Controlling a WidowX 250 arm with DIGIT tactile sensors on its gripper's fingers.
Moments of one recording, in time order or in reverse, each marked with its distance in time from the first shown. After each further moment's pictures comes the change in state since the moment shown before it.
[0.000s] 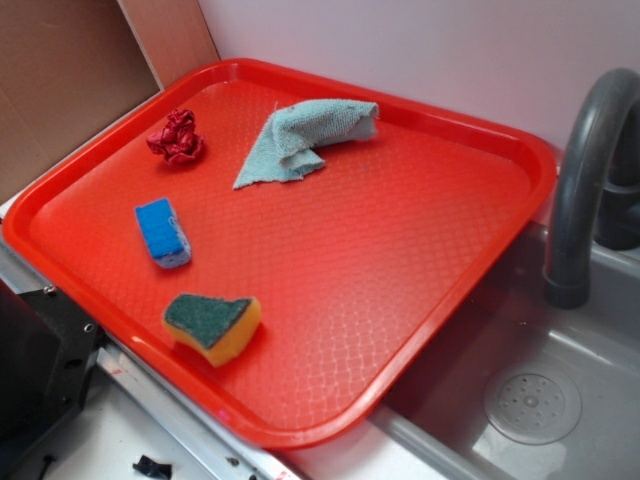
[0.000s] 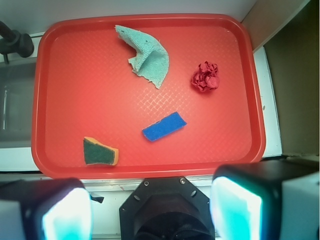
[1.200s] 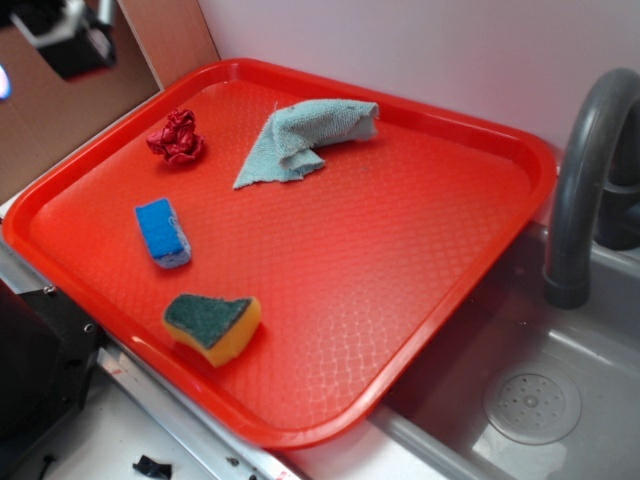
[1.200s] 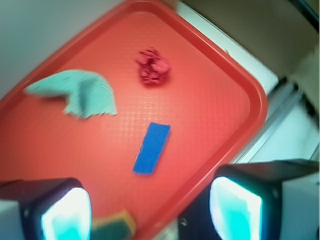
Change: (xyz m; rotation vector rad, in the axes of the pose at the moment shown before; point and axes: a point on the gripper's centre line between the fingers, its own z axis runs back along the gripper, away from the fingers) arm 0.018 0.022 -0.087 0.065 -0.112 0.856
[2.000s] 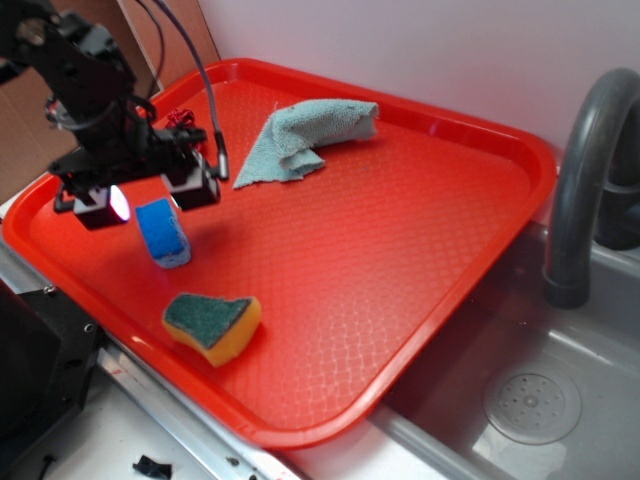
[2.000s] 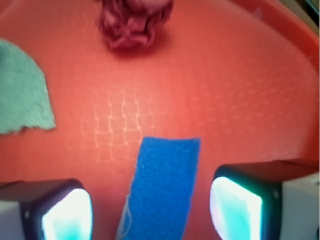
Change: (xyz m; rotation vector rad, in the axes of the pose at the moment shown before) arm 0.003 -0.002 -0.125 0.094 -0.022 -0.036
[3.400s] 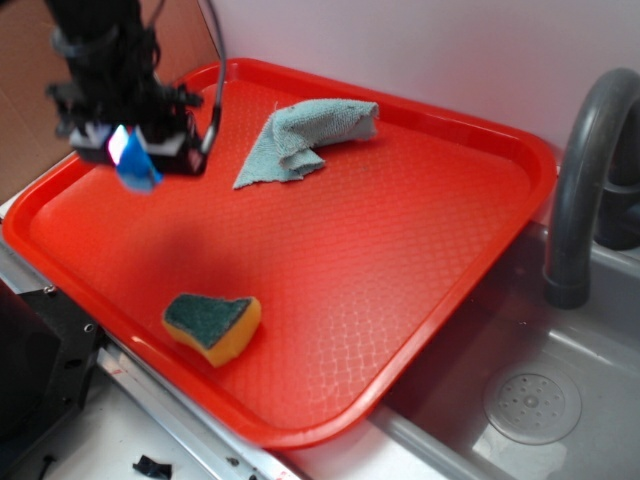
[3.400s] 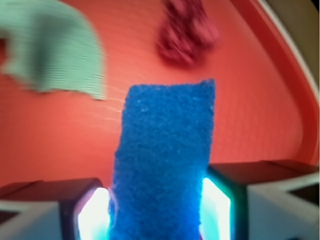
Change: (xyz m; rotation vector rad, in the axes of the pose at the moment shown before) arm 0.005 -0.023 0.073 0.023 0.093 -0.460
